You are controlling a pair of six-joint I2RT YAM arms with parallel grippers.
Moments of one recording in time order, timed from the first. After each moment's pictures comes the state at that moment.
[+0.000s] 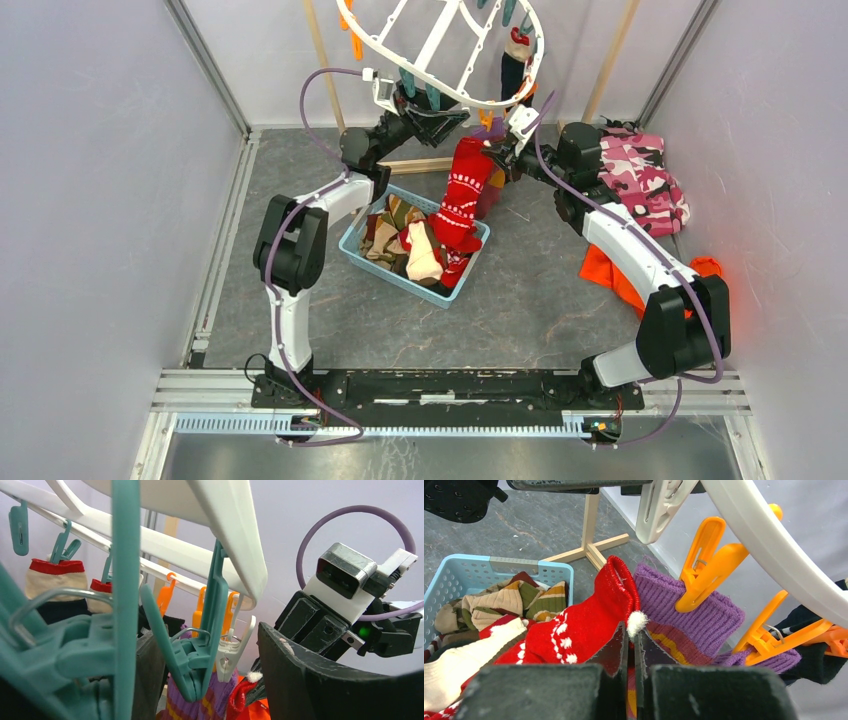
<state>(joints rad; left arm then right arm) -0.41 2.06 1.51 1.33 0.69 -0.80 0.28 1.46 1.13 0.25 -0.65 -0.35</state>
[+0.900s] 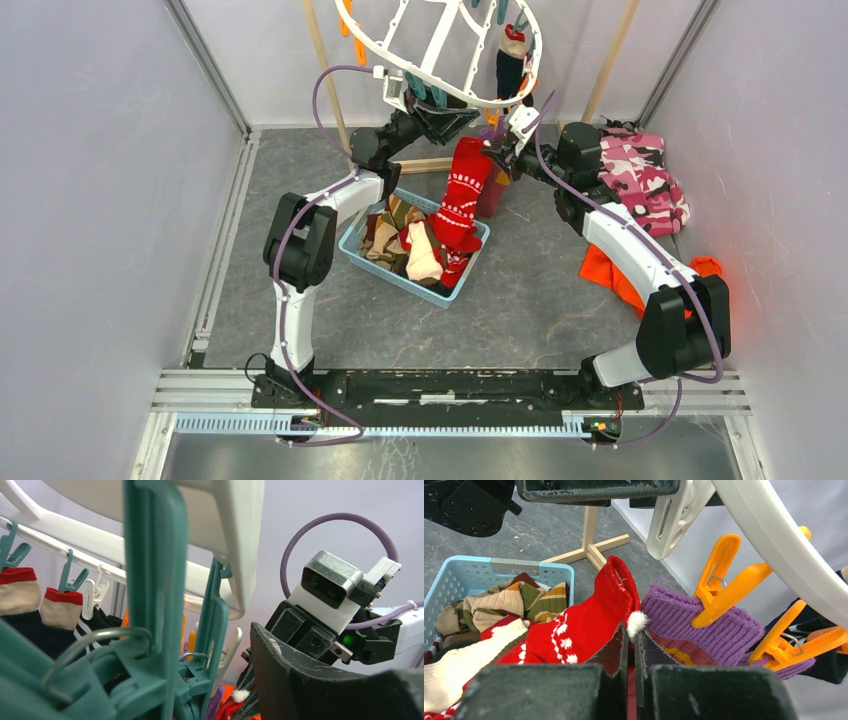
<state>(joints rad) -0.45 2.13 1.59 1.36 0.69 -0.86 0.28 1.46 1.13 0.25 -0.65 -0.34</state>
